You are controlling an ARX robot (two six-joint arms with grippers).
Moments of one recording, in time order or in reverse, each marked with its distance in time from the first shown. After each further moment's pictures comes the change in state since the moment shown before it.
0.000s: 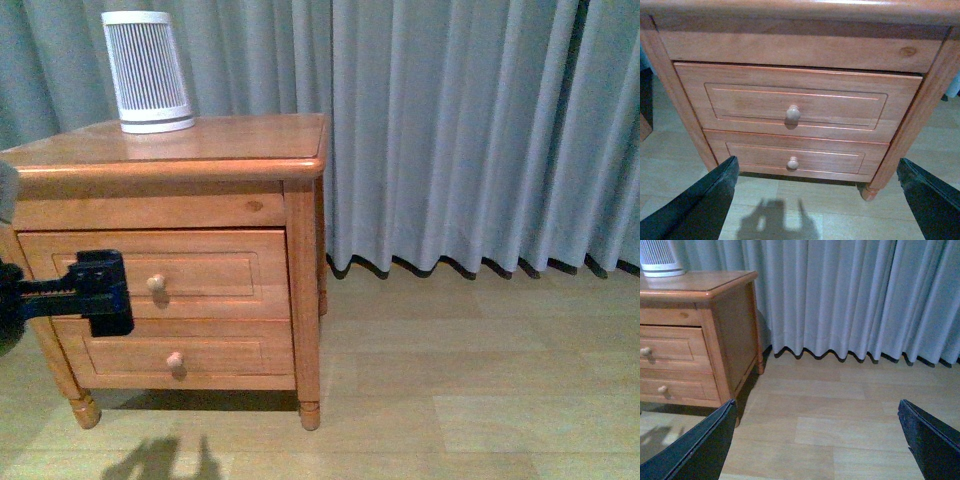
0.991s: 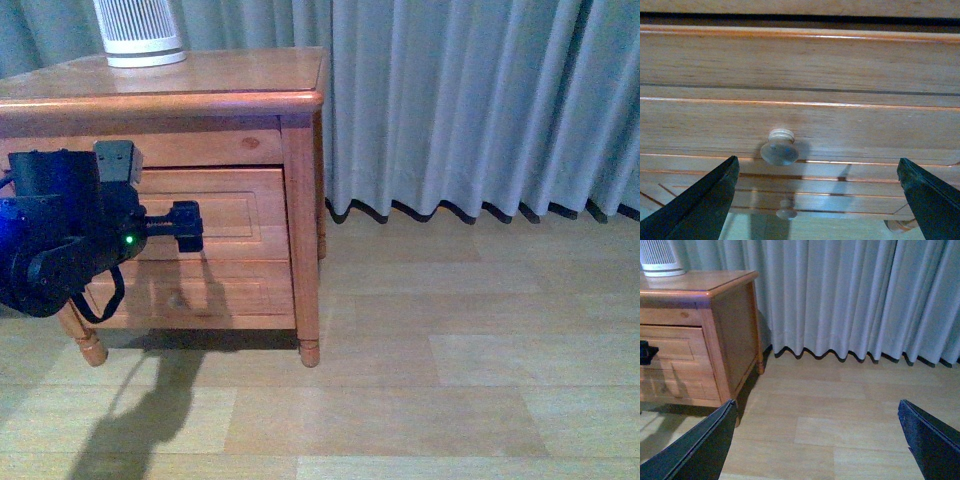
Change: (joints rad) left arm 0.071 0.677 0.841 -0.280 0.119 0.027; right arm 0.000 0.000 0.000 0.000 0.000 0.000
